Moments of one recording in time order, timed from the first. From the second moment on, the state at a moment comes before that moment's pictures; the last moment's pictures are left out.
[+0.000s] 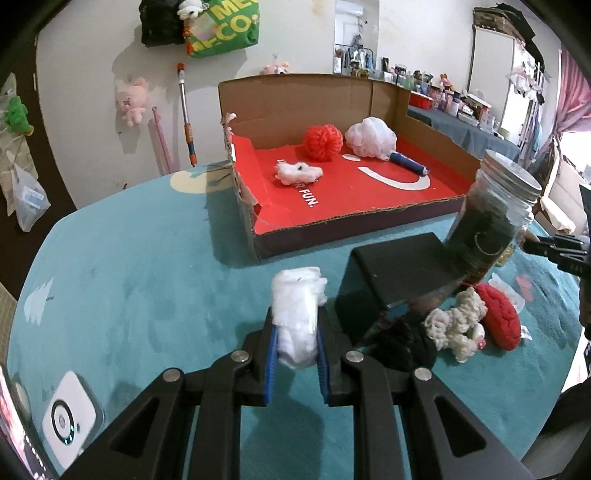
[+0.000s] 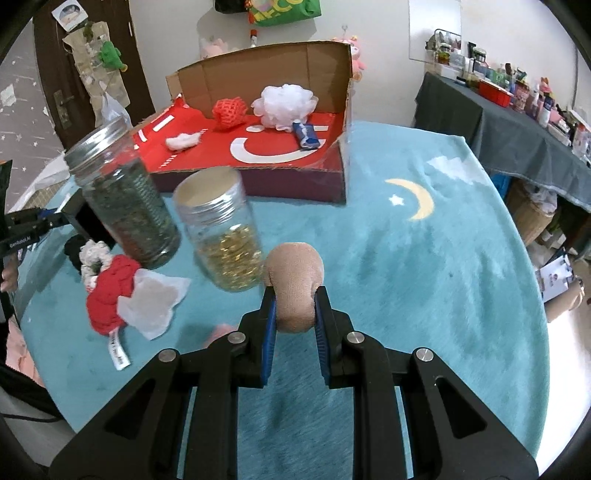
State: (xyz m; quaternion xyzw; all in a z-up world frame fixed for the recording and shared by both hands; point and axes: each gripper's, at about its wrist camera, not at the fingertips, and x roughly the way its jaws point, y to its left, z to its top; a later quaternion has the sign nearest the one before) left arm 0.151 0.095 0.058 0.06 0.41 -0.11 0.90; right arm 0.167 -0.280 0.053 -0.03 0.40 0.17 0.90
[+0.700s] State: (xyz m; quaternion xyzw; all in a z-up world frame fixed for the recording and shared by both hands) left arm 0.216 0.067 0.103 0.08 0.39 -0.20 0.89; right arm 0.231 -0.278 0.103 -0.02 0.38 0.26 0.89
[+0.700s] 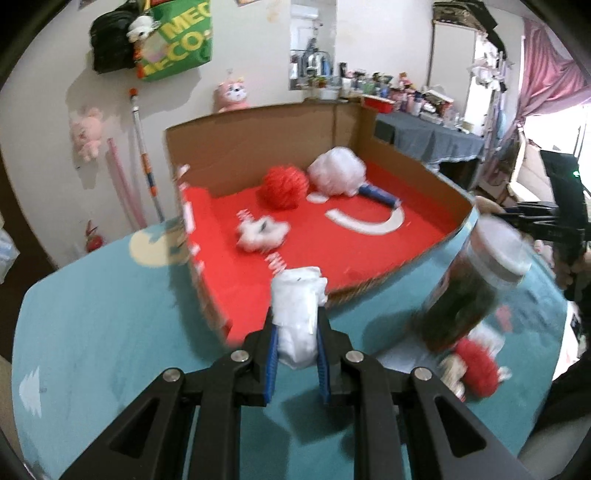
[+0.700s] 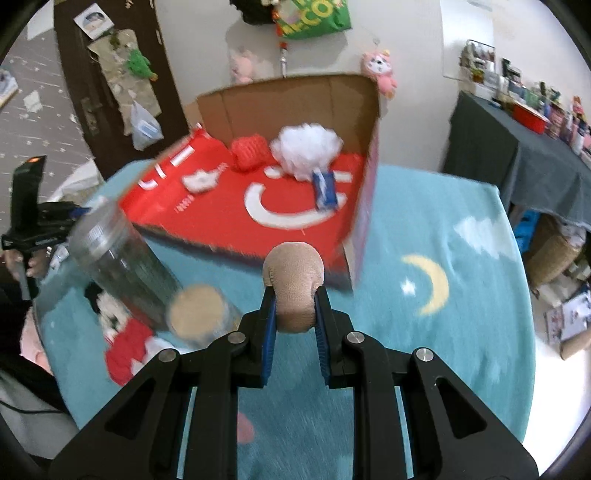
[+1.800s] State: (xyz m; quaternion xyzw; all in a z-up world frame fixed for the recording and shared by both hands) left arm 0.399 -0.067 0.043 0.16 0.52 -0.20 0.81; right arm 0.424 -0.143 0.064 -0.10 0.53 0.23 0.81
